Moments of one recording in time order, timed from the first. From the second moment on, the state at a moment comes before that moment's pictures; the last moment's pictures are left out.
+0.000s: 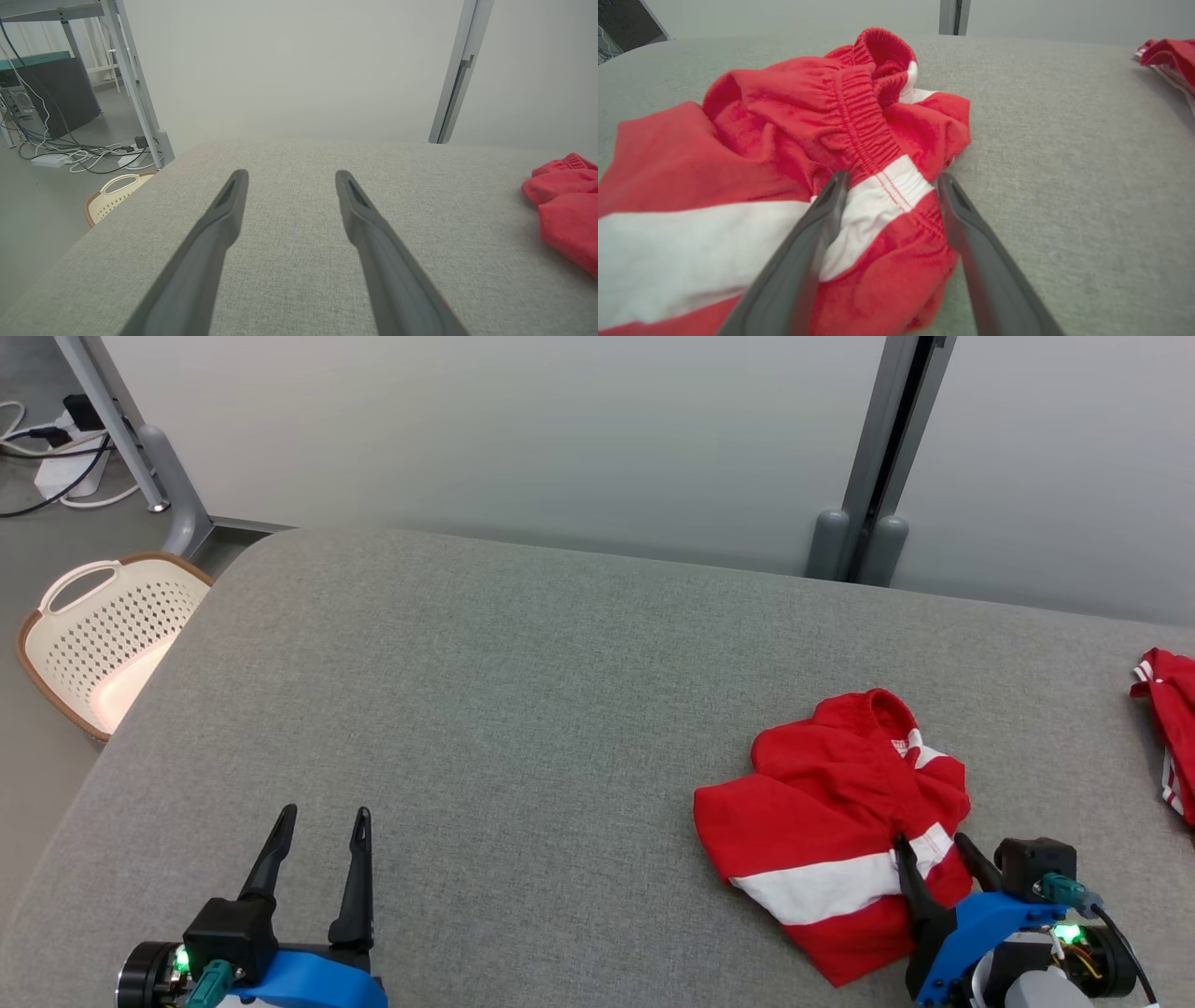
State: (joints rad) left arm -0.03 0.18 -0.14 0.30 -0.20 -0.06 -0.26; right arm -0.32 -0.10 -0.03 0.87 0.12 0.13 -0.23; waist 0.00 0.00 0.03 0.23
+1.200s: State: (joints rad) left arm -0.01 0.13 -0.12 0.30 -0.19 -0.08 -0.26; right arm -0.38 -0.24 -0.10 0.63 0.09 0.13 -0.26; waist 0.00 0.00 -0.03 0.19
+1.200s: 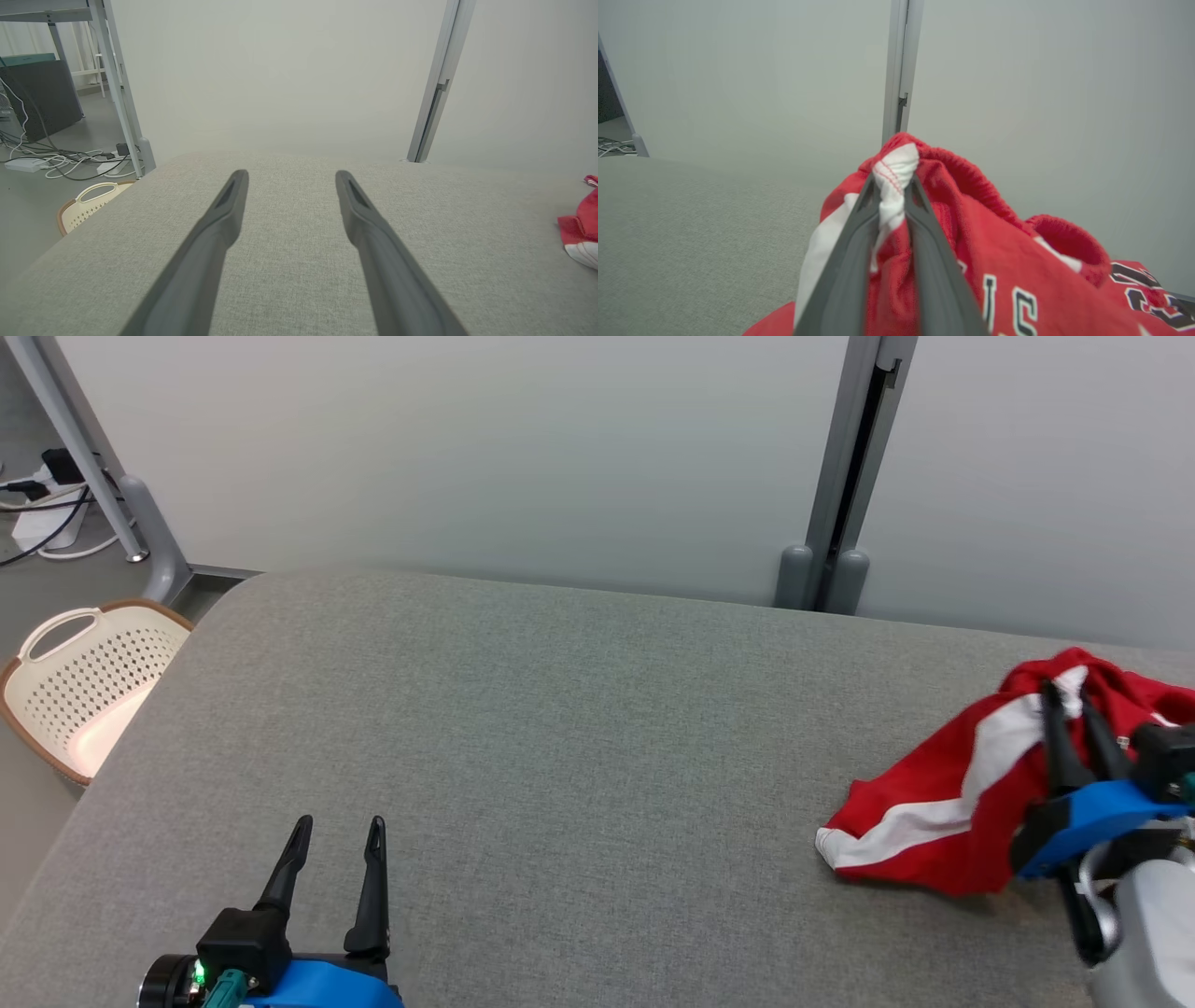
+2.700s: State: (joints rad) left arm 0.03 0.10 -0.08 0.29 -0.17 -0.09 -0.26; right arm -0.21 -0.17 0.26 0.42 0.23 0.13 -0.26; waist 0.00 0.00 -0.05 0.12
